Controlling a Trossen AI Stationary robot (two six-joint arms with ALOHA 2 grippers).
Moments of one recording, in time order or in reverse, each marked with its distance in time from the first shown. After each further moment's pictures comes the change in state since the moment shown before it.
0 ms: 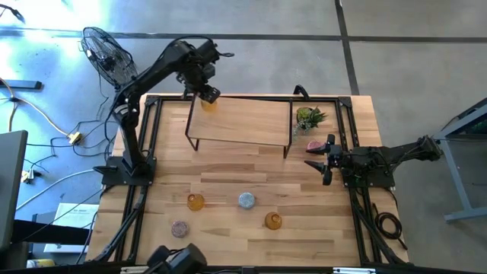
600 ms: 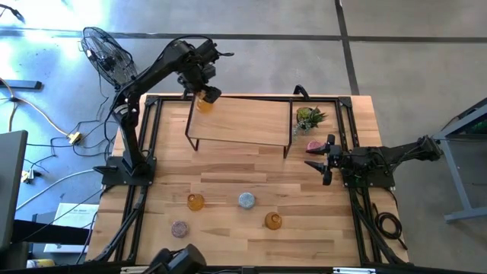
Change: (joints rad) left arm 0.000 -0.002 0.000 0.003 0.086 -0.020; right arm 0.000 0.000 0.000 -0.017 0.000 -0.001
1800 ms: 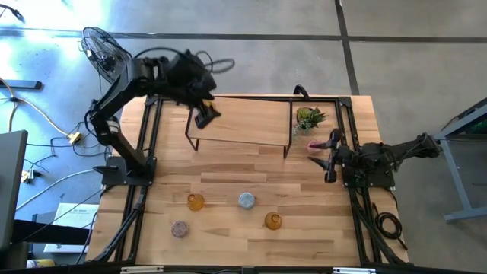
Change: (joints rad) left arm -0.487 -0.213 0.294 0.041 -0.142 0.022; right arm 0.050 0.015 0.065 0.172 0.040 -0.317
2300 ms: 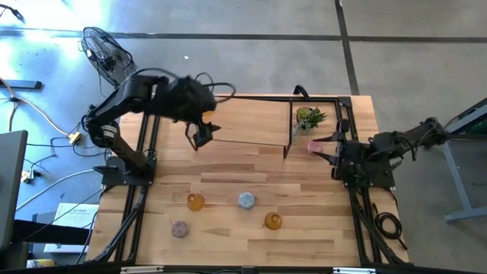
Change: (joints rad) left arm -0.218 -0.031 -0.032 0.004 -0.224 -0.045; right arm 0.122 0.346 0.467 -0.205 0.091 -0.157
